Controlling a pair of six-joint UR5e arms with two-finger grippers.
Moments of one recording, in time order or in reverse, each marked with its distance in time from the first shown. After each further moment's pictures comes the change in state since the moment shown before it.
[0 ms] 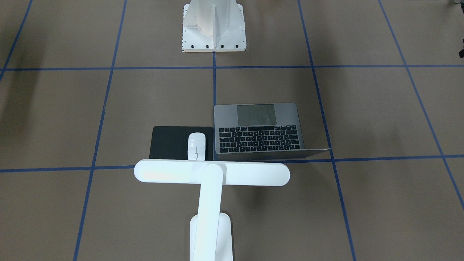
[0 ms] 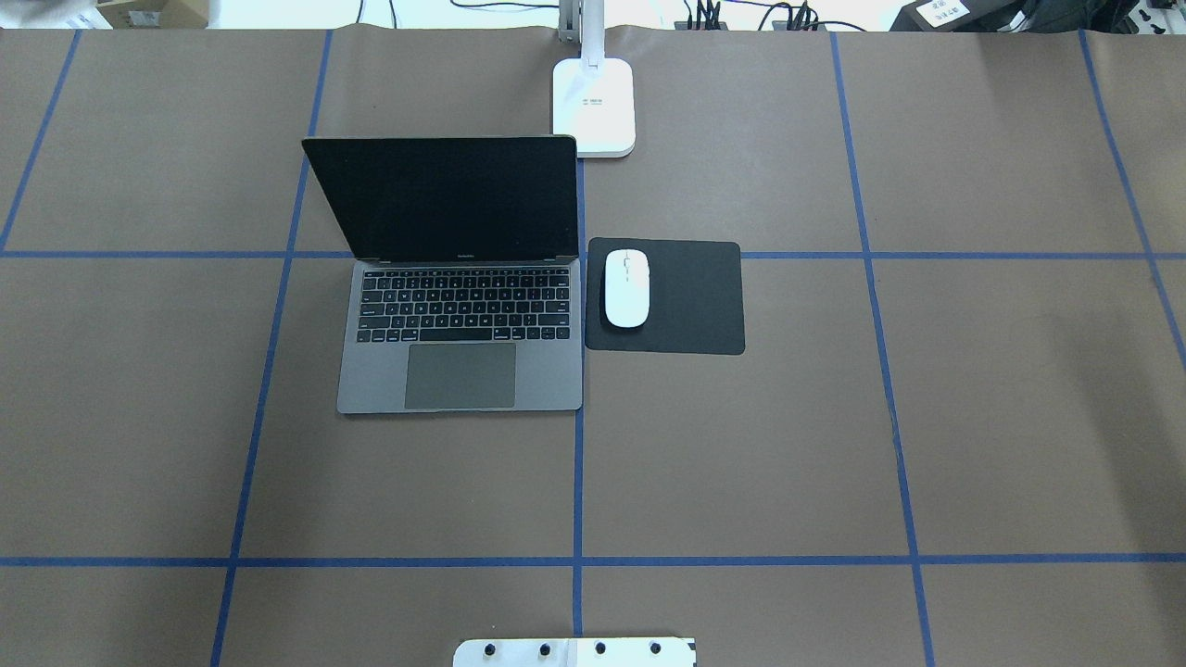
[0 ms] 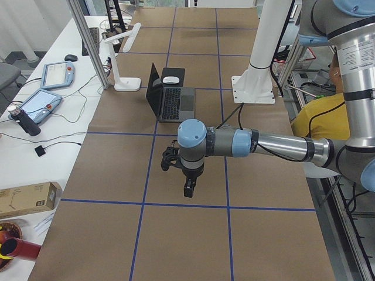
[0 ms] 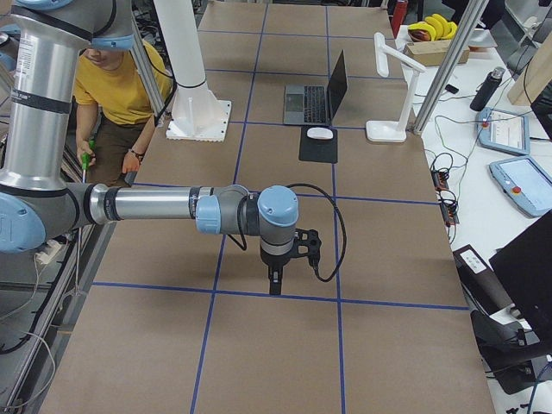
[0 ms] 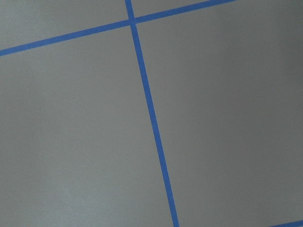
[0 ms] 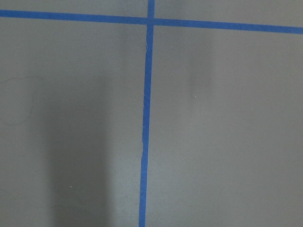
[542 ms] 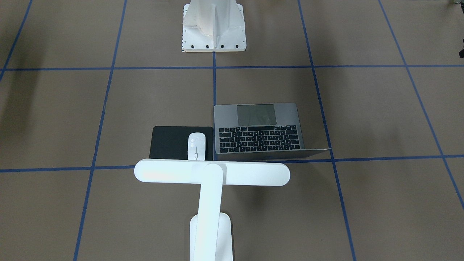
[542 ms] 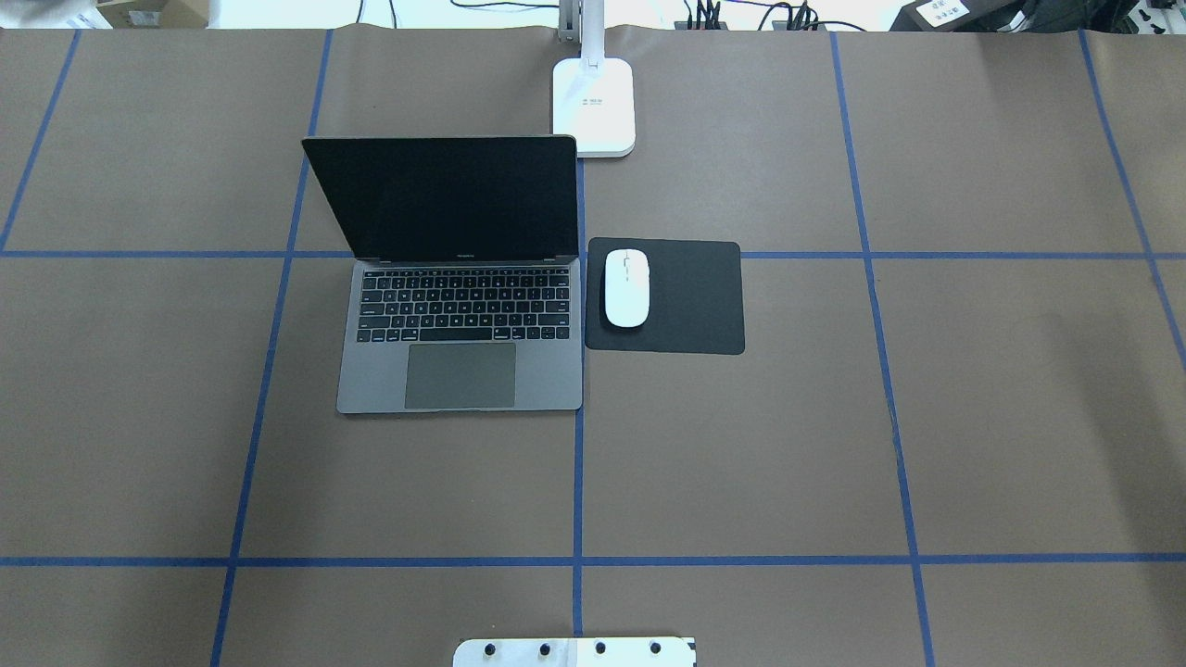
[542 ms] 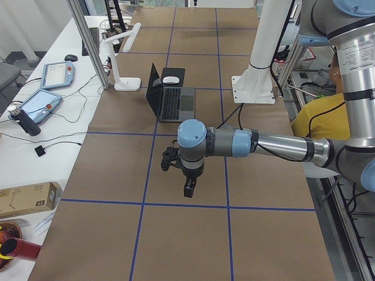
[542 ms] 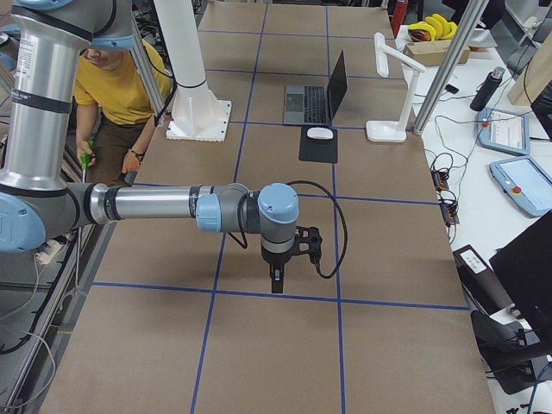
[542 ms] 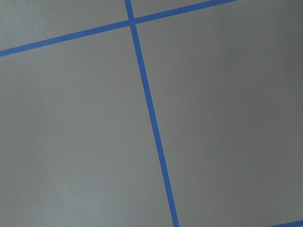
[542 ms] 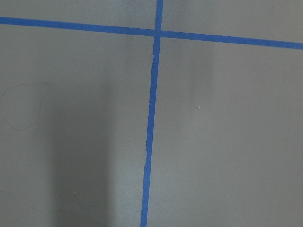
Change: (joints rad) left arm 0.000 0.001 0.001 0.000 0.000 0.001; right arm 0.000 0.001 0.008 0.004 0.000 -0.010
